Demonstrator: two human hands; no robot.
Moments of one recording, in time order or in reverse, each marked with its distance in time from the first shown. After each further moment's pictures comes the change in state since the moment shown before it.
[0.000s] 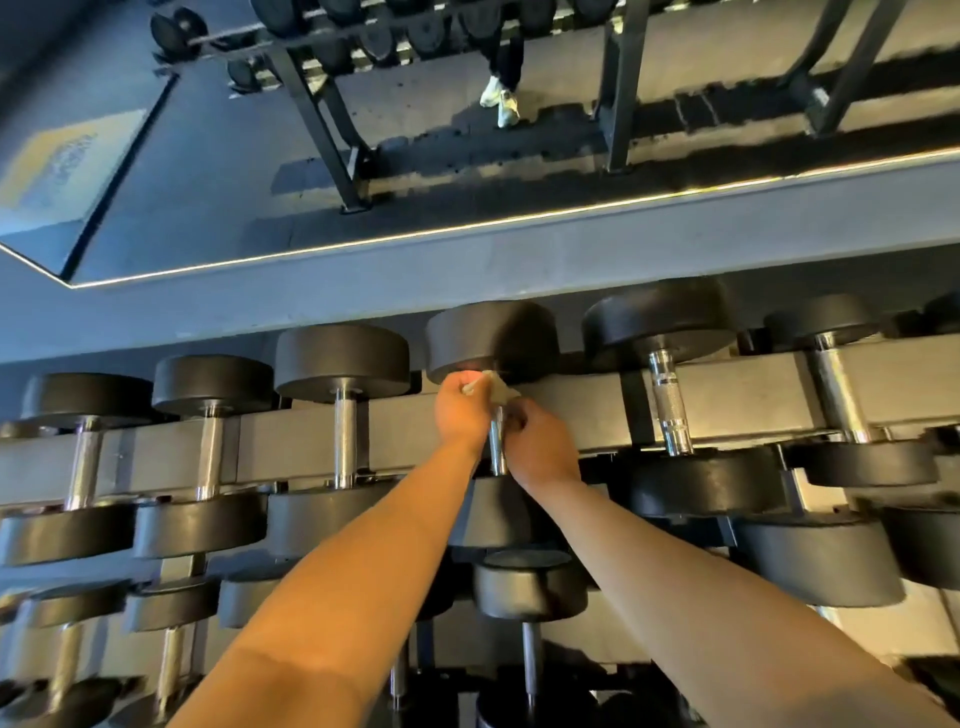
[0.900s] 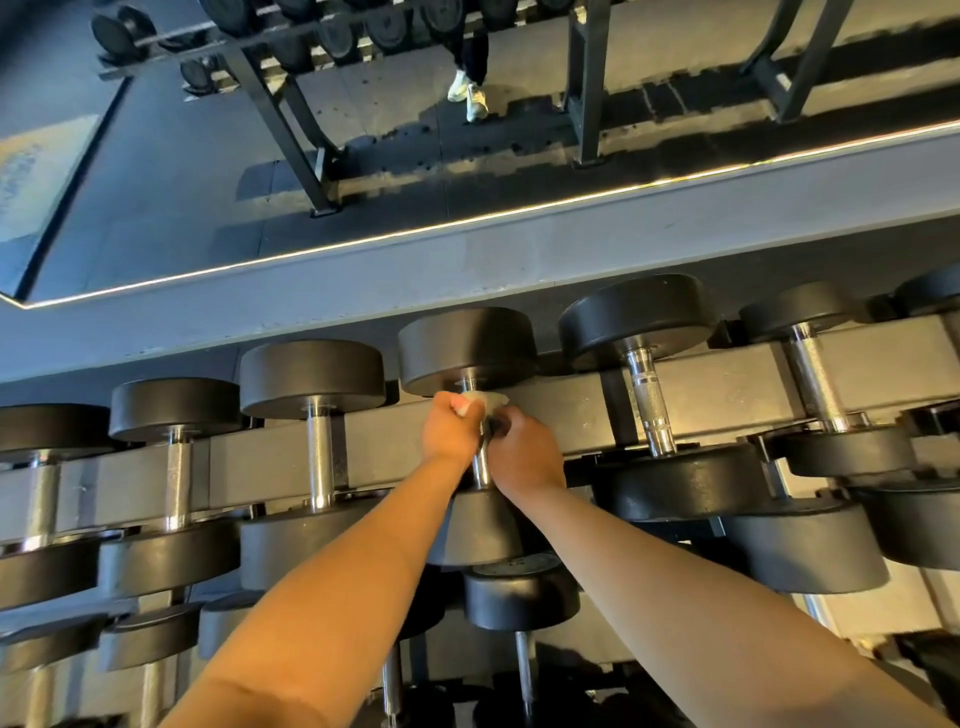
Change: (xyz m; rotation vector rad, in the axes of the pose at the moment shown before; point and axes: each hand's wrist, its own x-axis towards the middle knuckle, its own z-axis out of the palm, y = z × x) left_hand 0.015 -0.024 0.010 0.221 -0.133 -0.052; right_hand 0.008 0.003 0.003 0.016 0.053 0.013
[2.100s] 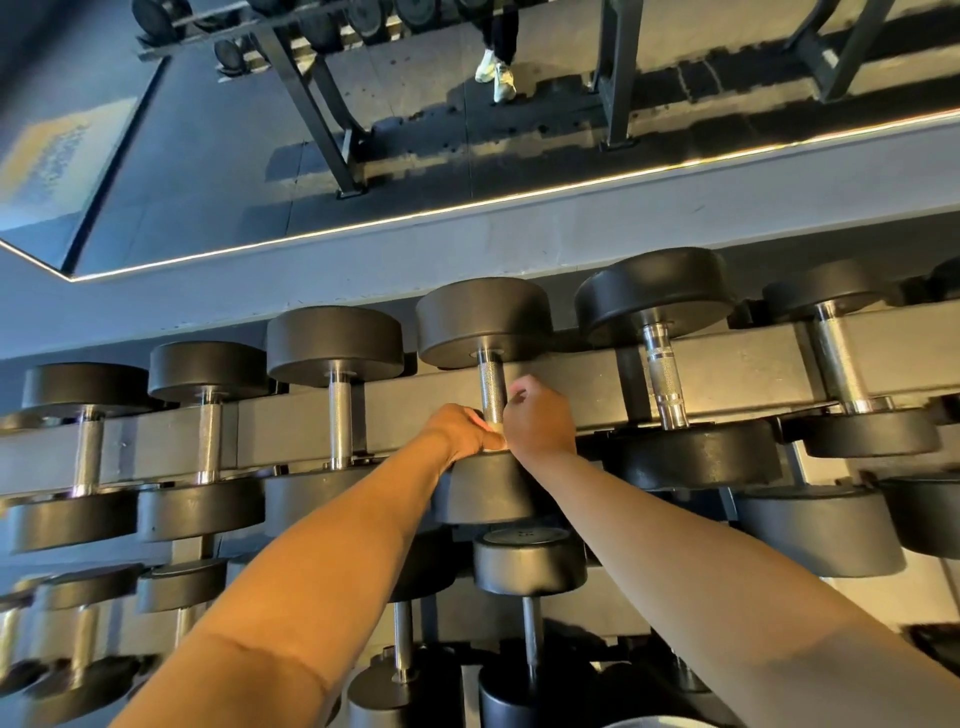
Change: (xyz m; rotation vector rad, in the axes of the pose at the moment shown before) left_hand -0.029 -0.005 -0.033 0.349 -0.394 -0.144; right_hand 0.004 0.012 0.006 -0.037 0.091 -0.069
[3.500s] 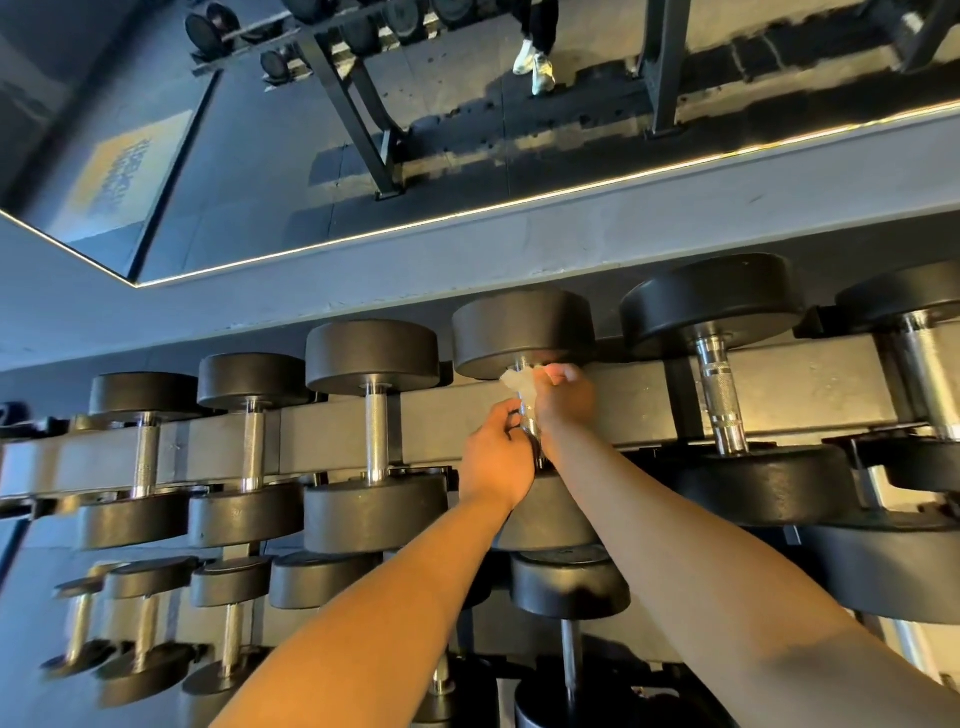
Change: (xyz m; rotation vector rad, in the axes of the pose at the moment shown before) left_hand -0.030 0.002 0.026 -0.251 0.385 0.160; right_hand 0.057 -0.018 0.033 0.436 0.061 0.435
